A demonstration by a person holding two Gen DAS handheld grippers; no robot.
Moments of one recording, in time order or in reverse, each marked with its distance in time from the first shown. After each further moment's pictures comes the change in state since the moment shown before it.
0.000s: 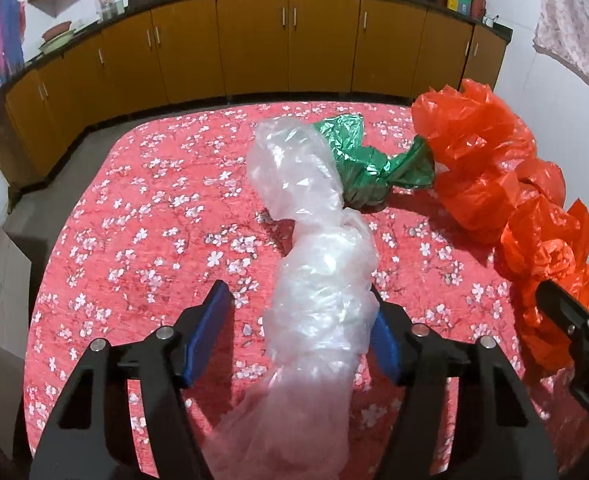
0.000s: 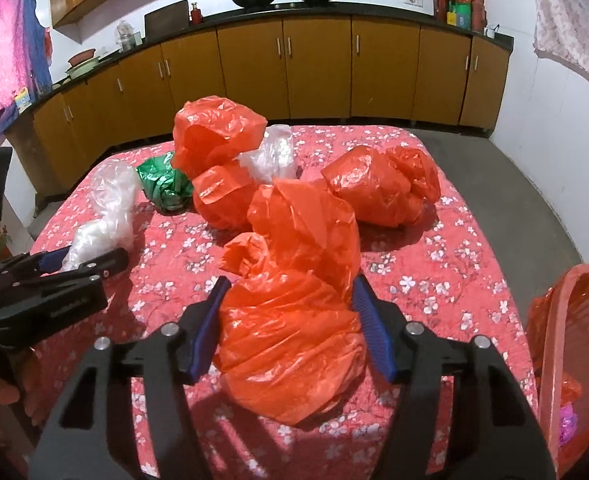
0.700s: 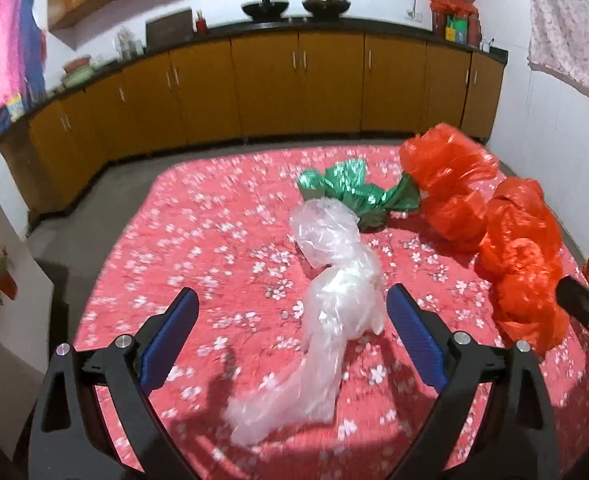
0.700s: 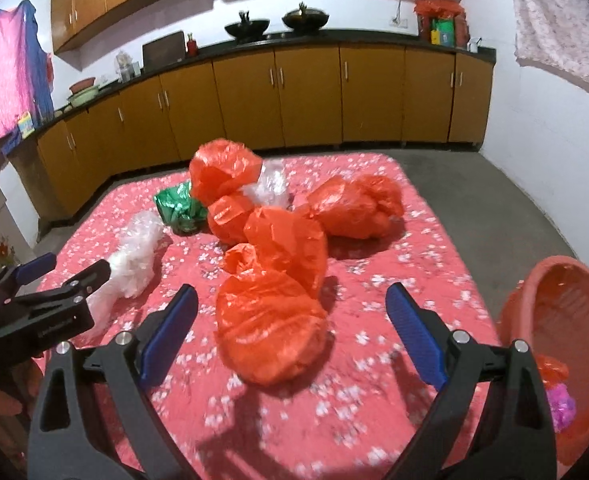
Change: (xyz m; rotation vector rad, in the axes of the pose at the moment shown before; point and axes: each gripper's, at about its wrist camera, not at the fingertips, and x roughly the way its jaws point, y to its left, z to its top) left arm -0.039 0.009 -0.009 0.020 -0.140 0.043; right arm -0.045 -0.004 -0.010 0.038 -0.096 -0.006
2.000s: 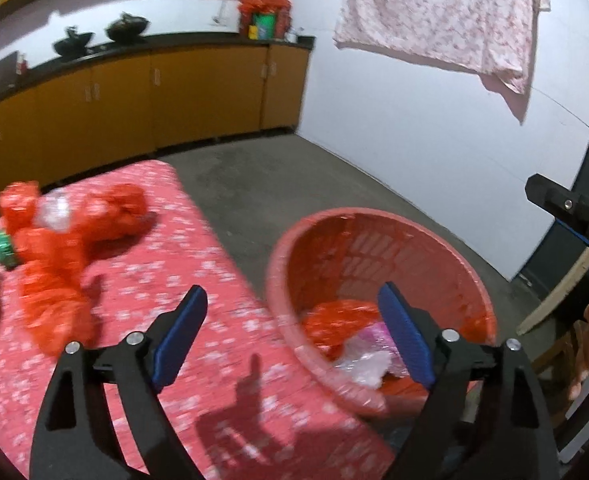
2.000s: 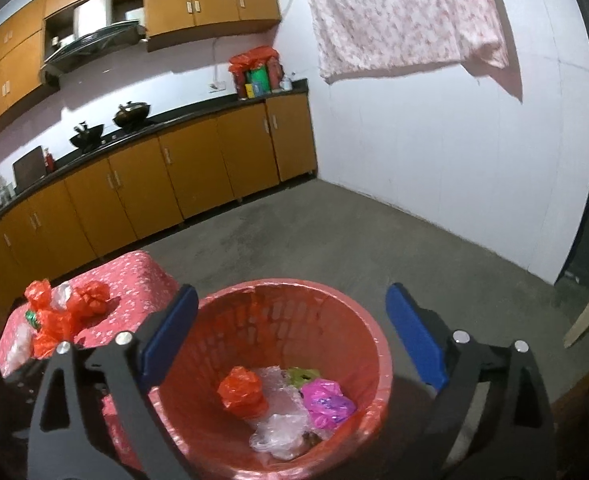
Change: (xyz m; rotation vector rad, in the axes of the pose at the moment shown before) left arm -0.106 -0.272 -0.032 0.245 -0.063 -0.536; right arm -0.208 -0.274 -0.046 0.342 -0.258 -0.409
